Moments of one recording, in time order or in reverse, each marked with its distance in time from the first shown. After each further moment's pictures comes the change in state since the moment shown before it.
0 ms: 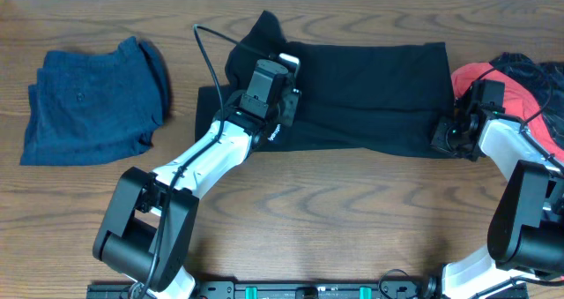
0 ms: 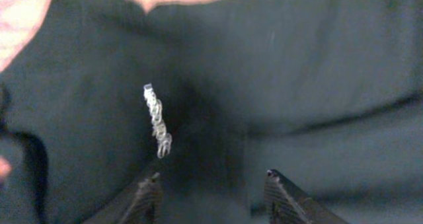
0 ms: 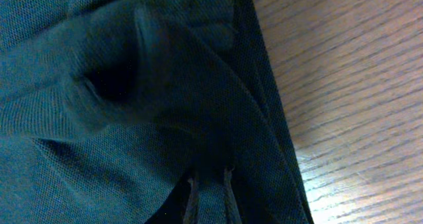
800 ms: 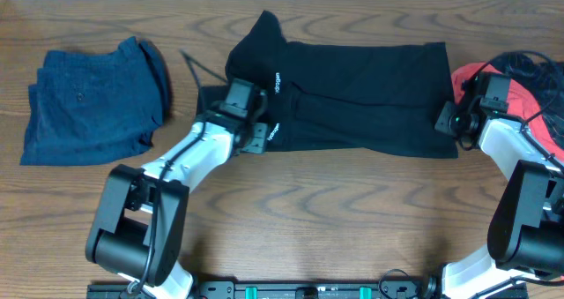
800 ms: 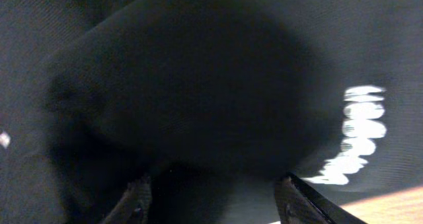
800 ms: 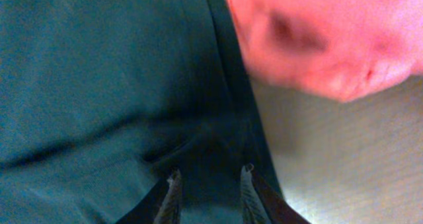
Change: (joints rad) left arm 0.135 -0.002 -0.093 -0.328 0.000 -0.018; right arm 0.000 0.000 0.009 0.242 -0.004 0.000
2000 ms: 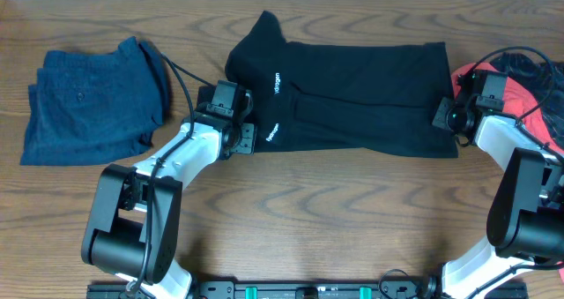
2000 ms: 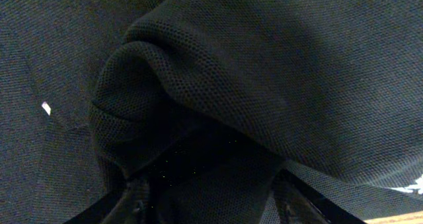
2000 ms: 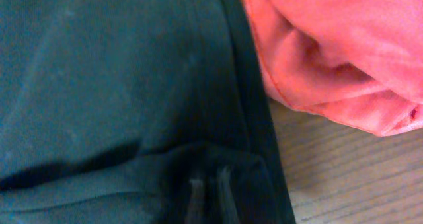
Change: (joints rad) left arm 0.051 -0.002 -0.021 0.002 0.000 -0.010; right arm 0.005 0.068 0.010 0.064 -0.022 -0.039
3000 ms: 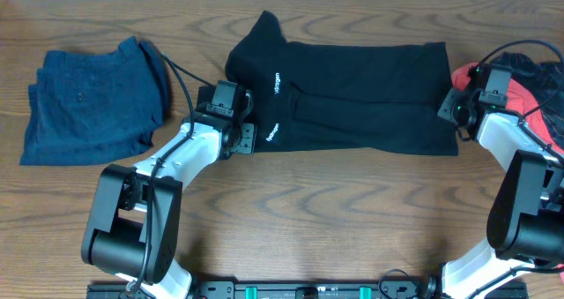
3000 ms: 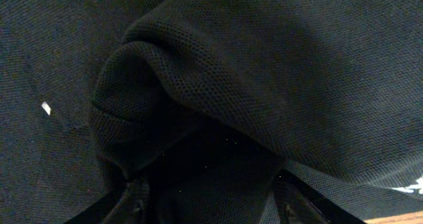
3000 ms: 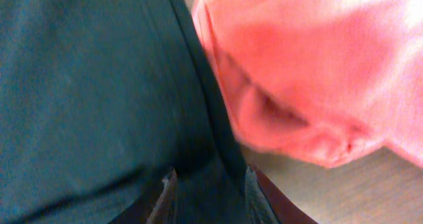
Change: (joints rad) left arm 0.000 0.000 0.000 0.000 0.000 0.000; right arm 0.000 -0.013 0.027 0.014 0.078 0.074
